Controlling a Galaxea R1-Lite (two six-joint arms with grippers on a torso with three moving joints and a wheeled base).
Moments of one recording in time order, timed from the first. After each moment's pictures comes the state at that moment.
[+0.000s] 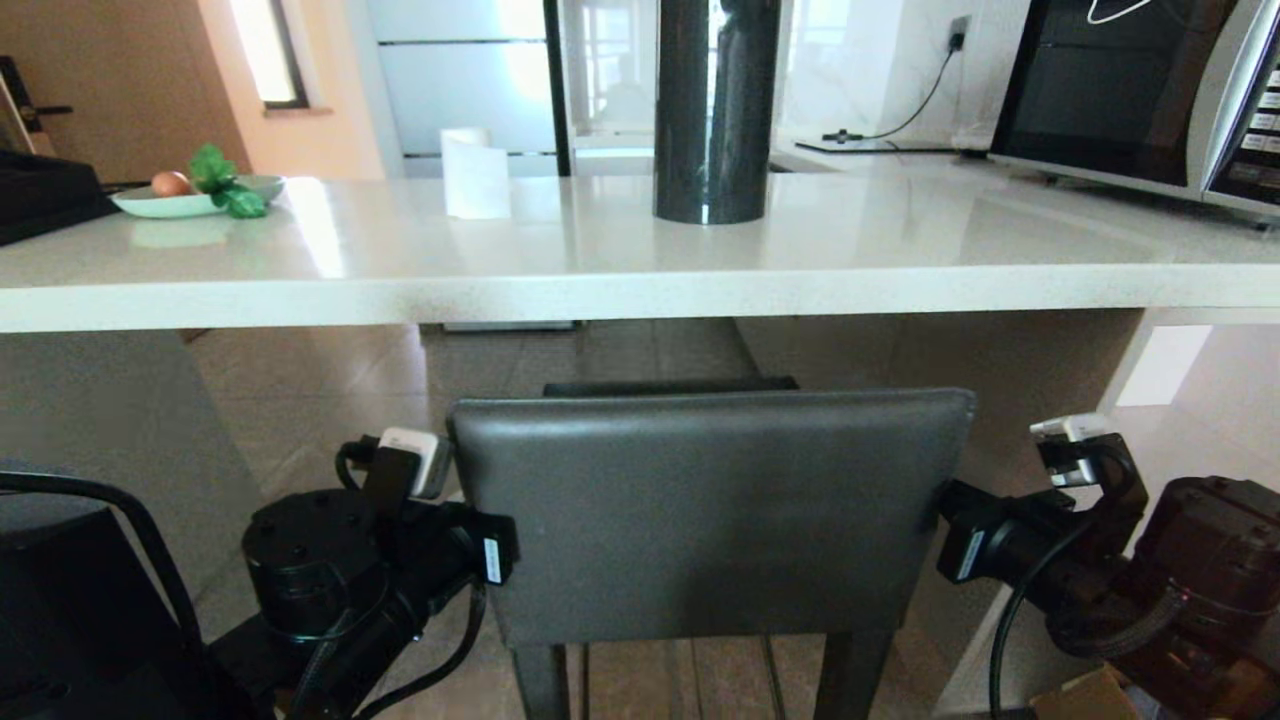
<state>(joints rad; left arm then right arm) -0.64 1.92 -0.28 -1.52 0.23 -0.06 0.42 1.79 -0.18 -1.52 0.05 0.09</state>
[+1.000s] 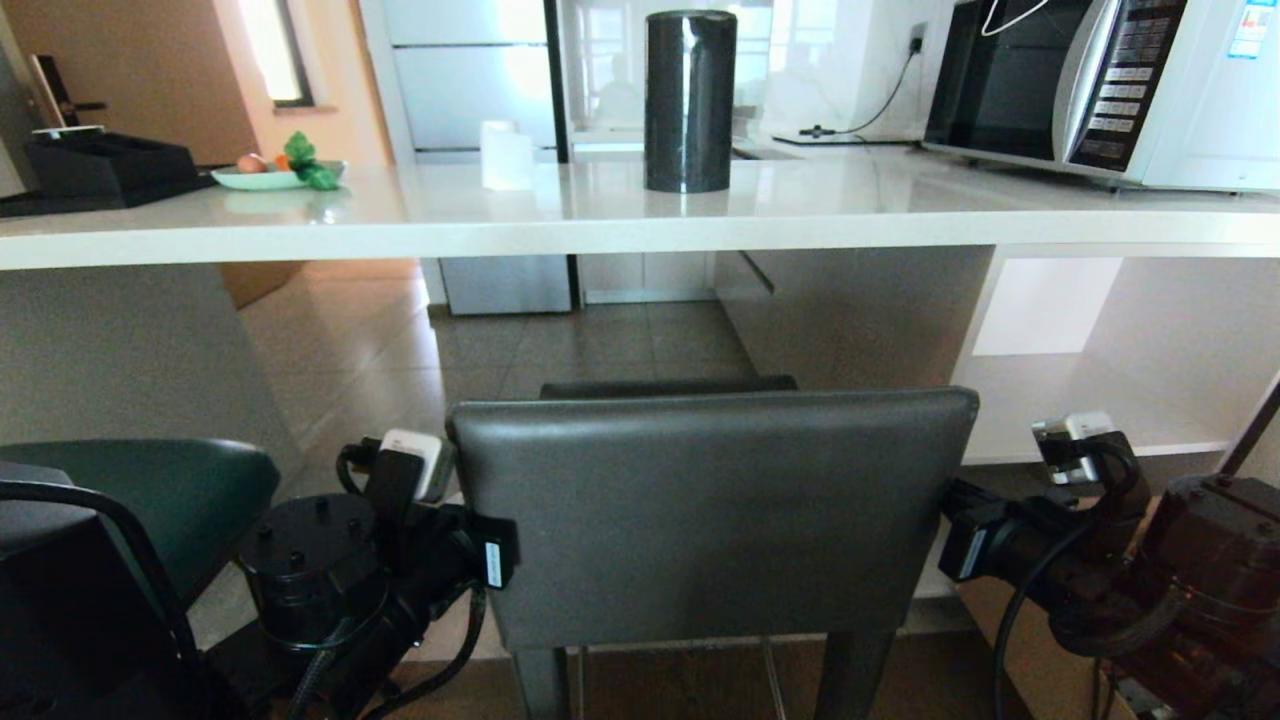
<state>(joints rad) -0.66 1.90 -0.28 -1.52 0.27 -0.03 0.43 1.77 -0.19 -1.52 0.04 0.08</state>
